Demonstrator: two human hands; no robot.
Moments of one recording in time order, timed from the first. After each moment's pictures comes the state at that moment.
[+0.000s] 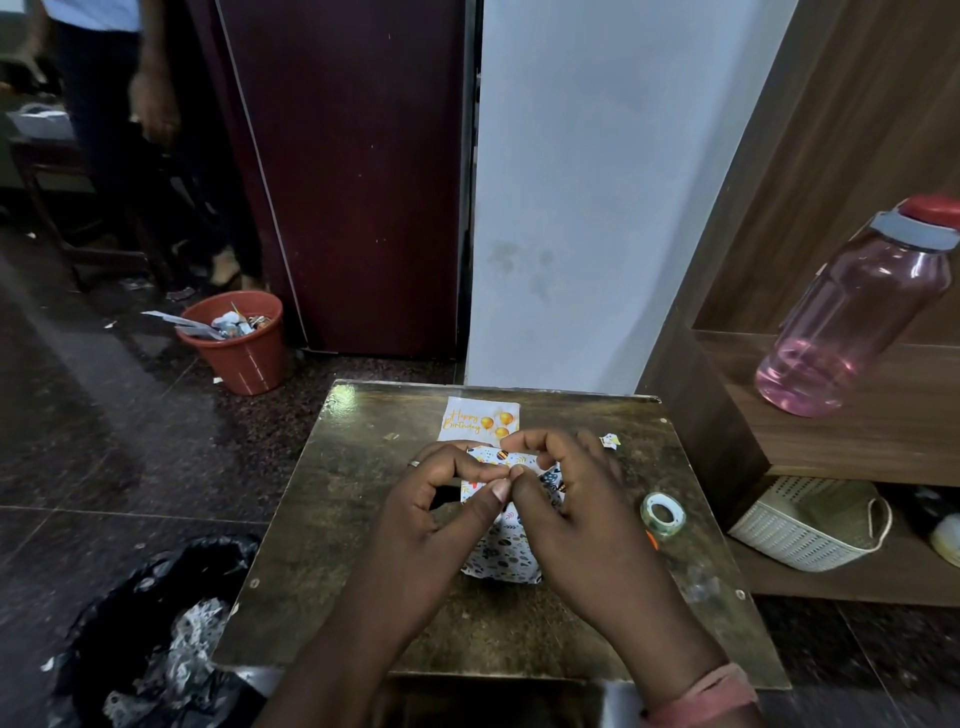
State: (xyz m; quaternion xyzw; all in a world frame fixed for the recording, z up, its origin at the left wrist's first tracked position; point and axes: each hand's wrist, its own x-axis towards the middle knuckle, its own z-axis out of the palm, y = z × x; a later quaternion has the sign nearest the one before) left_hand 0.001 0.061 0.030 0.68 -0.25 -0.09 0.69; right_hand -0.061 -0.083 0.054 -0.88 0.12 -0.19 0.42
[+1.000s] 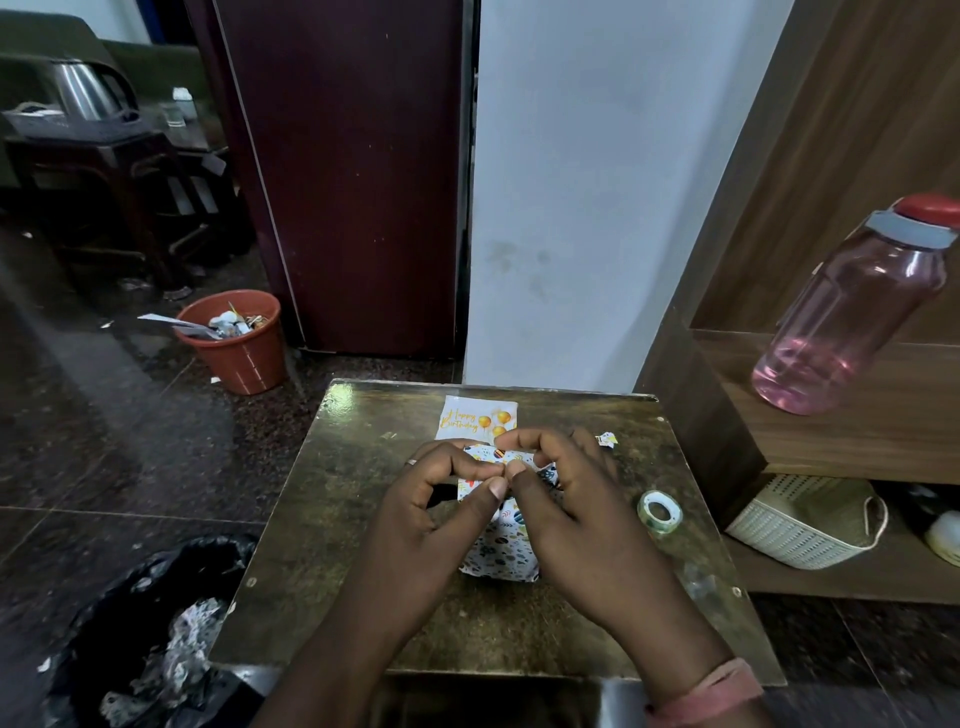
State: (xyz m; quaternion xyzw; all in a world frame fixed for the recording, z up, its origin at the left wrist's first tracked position) left_hand 0.001 0.060 0.031 0.68 -0.24 -0.09 0.69; right_hand -0.062 -0.085 0.056 -0.87 0.11 -0.17 0.45
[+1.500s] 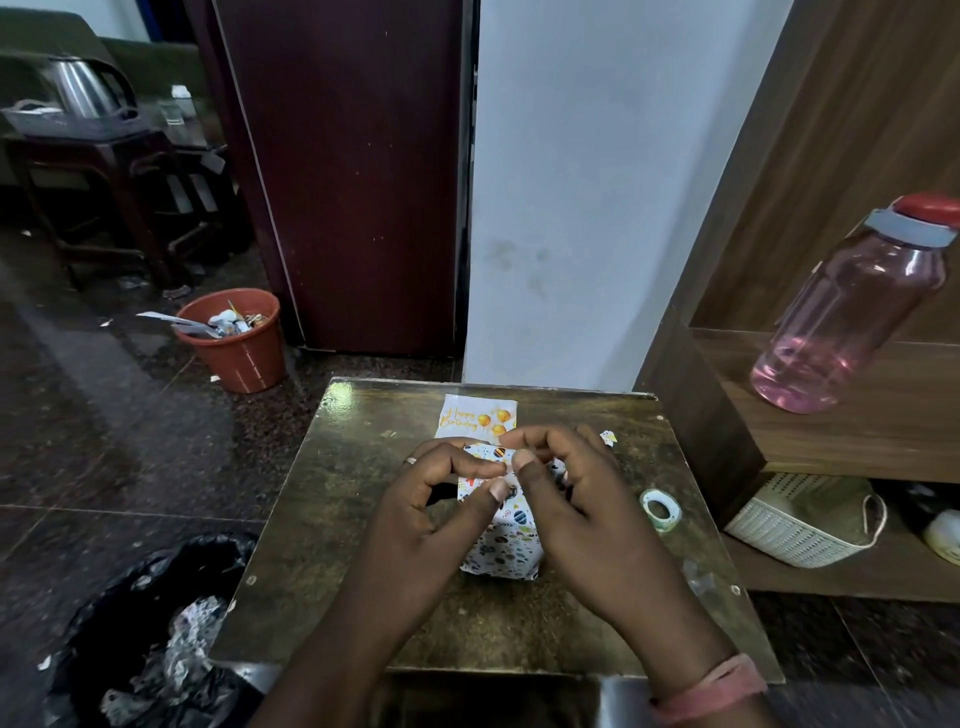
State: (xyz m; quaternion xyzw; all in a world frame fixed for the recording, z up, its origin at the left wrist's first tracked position) left_hand 0.001 0.061 0.028 0.69 -0.26 -0.07 0.68; right_hand -0.062 -0.089 0.057 -0.85 0.09 -0.19 0.49
